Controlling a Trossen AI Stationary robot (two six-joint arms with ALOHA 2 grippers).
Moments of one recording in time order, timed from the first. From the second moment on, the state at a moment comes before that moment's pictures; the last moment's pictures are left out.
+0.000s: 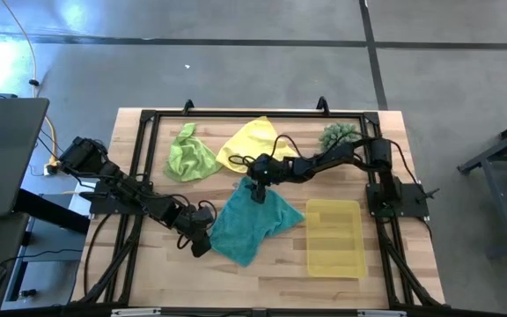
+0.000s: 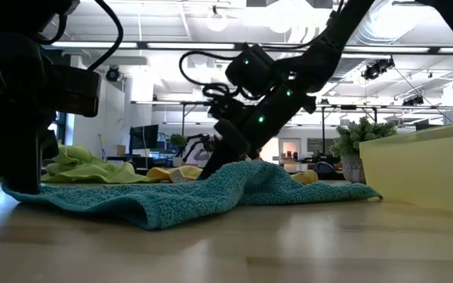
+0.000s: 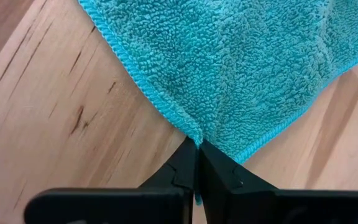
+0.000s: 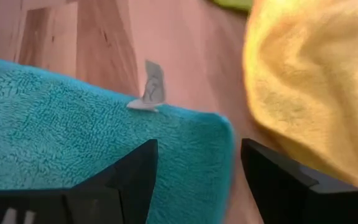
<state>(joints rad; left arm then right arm) -0.39 1.52 0.56 -0.16 -0.04 -1.03 -0.13 2.06 1.10 0.22 0.00 0.08</state>
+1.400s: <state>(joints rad) -0.32 1.32 0.77 -0.65 -0.19 -0.89 -0.10 1.73 1.10 0.05 0.02 0.03</state>
